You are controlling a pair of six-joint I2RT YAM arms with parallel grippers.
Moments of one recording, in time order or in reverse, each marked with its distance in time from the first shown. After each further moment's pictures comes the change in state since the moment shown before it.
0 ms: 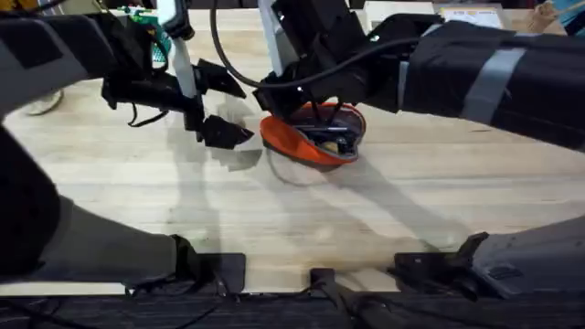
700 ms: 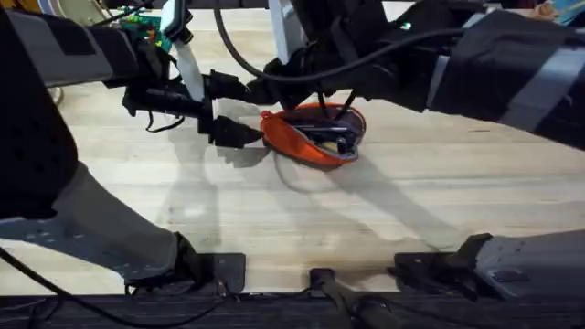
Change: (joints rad) left arm -0.010 0.158 0.000 0.021 0.164 0.000; right arm 0.000 -0.082 0.001 -0.009 0.000 0.003
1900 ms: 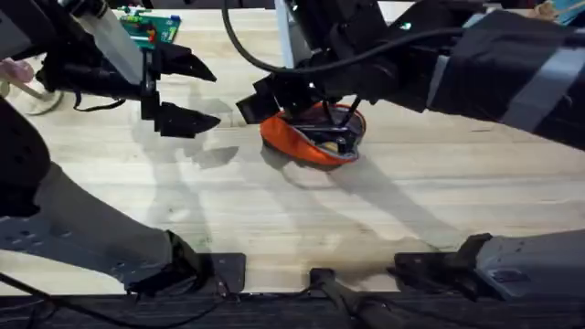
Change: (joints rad) left arm 0.235 0.000 0.257 -0.500 -0.072 0.495; right arm 0.000 0.001 0.000 -0.100 0.003 0.097
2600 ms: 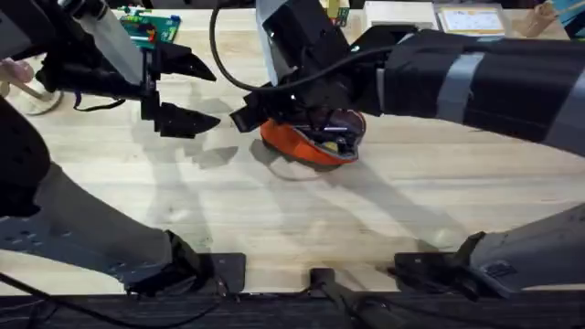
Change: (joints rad) left arm 0.000 0.000 0.000 0.000 0.000 0.014; right arm 0.014 0.141 0.000 0.100 -0.008 -0.004
